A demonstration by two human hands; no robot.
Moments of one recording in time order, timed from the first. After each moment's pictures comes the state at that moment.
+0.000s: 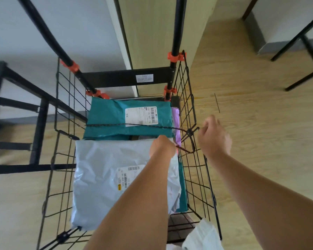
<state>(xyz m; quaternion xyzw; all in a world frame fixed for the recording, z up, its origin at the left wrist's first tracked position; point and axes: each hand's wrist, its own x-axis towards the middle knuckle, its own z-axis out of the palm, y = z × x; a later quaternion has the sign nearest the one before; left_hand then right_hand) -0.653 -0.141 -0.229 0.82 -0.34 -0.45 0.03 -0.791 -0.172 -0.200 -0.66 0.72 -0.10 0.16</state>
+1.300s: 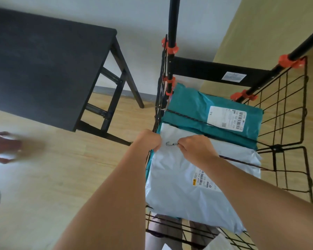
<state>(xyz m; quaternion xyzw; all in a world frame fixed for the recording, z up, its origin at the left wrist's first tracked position) -0.369 -0.036 -0.212 0.86 -0.19 -0.47 0.02 -0.522 -0.088 -0.222 -0.92 0.32 0.17 0.16</state>
